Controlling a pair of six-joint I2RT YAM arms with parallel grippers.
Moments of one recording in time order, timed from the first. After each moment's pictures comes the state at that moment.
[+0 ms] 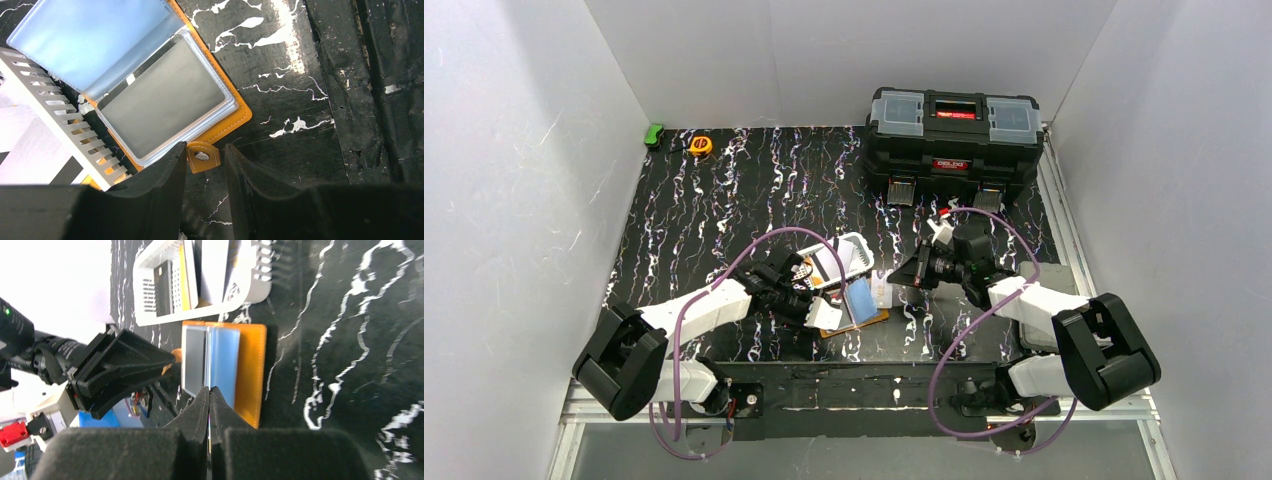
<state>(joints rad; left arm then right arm) -0.66 1.28 0.61 -0.47 0.58 1.18 0.43 1.32 0.46 0.31 -0.62 0.77</state>
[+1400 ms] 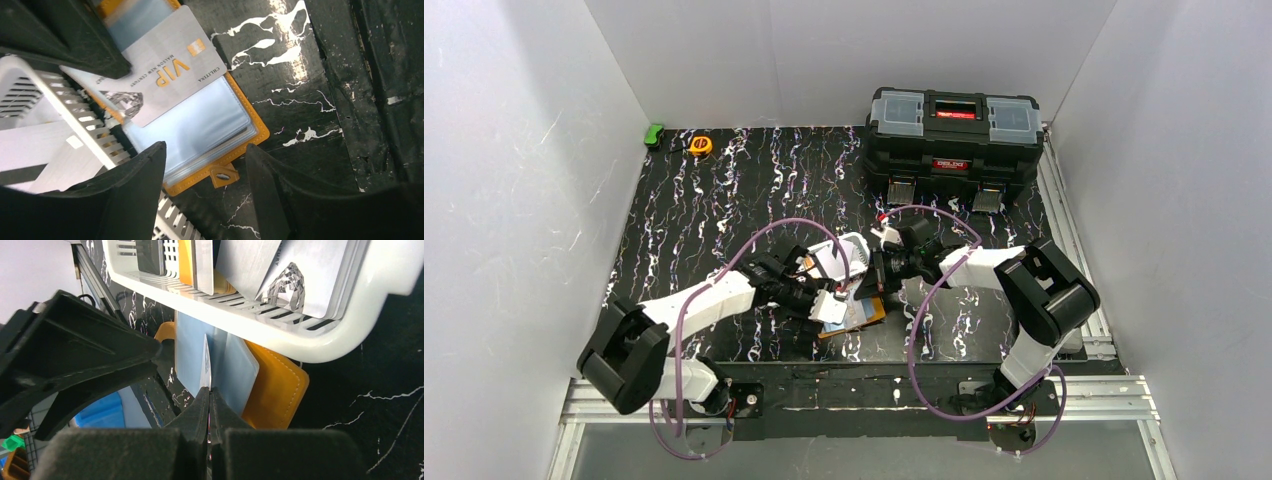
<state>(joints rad) -0.66 1.28 0.69 -0.50 0.61 1.18 0.64 1.70 0.76 0.16 -0.71 0.64</state>
